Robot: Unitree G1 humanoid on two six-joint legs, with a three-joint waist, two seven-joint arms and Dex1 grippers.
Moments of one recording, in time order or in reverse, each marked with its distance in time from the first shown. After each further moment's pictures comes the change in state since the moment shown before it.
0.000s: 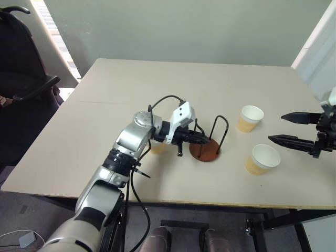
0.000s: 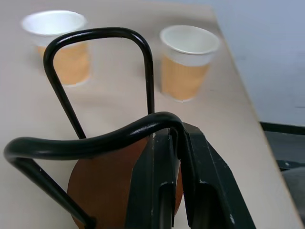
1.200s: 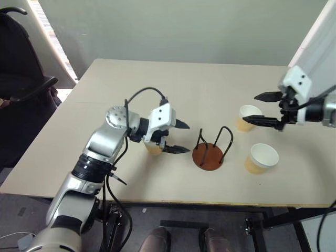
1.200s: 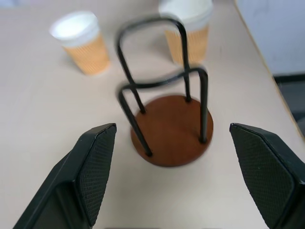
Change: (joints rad) left arm 0.064 0.244 0.097 -0.252 -0.009 -0.067 -0.033; right arm -0.556 0.125 0.645 0.407 -0.321 -0.300 0.023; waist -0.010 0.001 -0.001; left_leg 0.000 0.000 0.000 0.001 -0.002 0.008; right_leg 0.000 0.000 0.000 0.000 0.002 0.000
